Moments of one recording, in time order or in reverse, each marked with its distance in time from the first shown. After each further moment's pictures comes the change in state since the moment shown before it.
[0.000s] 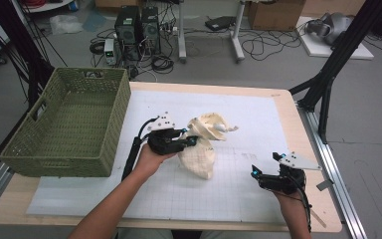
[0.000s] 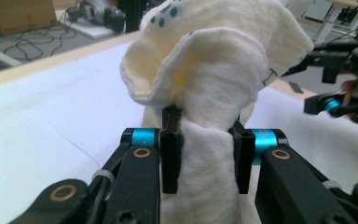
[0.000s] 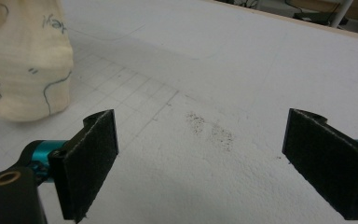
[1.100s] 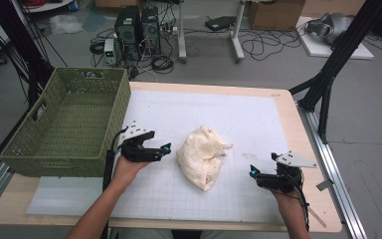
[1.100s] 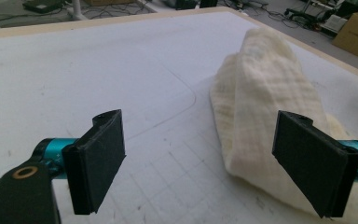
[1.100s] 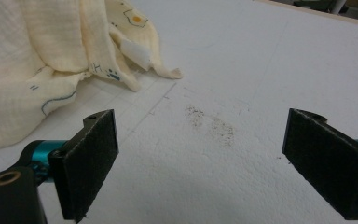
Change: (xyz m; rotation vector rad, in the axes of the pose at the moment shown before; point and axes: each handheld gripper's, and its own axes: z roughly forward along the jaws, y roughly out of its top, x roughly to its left) left arm 0.026 -0.047 -0.061 0.025 0.274 -0.116; right arm 0.001 0.000 0.008 0.038 -0.013 0.010
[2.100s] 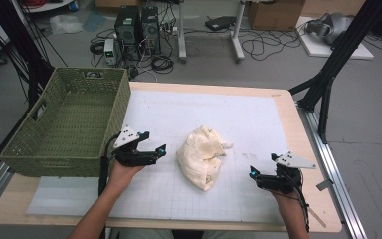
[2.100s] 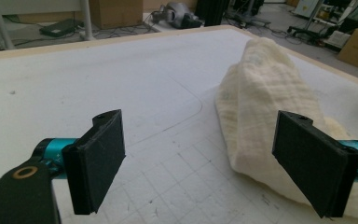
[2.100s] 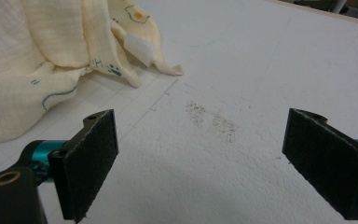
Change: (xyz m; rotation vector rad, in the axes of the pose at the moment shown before) left arm 0.000 -0.007 -0.011 -0.090 0.021 0.014; right arm 0.001 -0.002 -0.001 0.005 0.000 -0.012
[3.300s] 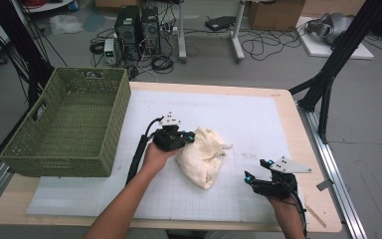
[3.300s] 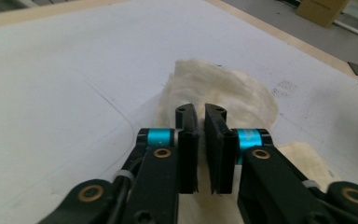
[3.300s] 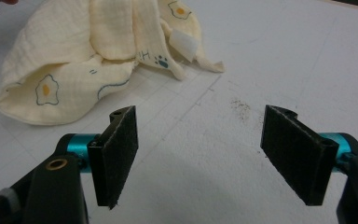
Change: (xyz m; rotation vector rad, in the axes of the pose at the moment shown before) left arm -0.031 0.033 0.091 0.182 -0.165 0.022; right arm 0.018 -0.003 -0.004 0.008 0.104 -0.020
